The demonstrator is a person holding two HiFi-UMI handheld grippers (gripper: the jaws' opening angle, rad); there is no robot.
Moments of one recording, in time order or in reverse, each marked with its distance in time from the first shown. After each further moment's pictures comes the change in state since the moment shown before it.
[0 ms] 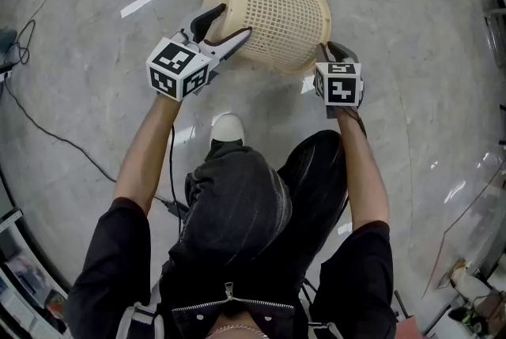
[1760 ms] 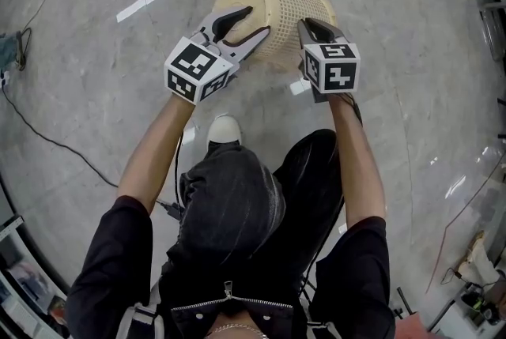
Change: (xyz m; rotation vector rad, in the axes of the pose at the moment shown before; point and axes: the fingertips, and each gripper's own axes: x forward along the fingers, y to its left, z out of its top) left arm 0.031 -0.046 0.023 0.073 -0.045 -0.087; right arm -0.016 0.031 0.083 0.047 -0.195 0.149
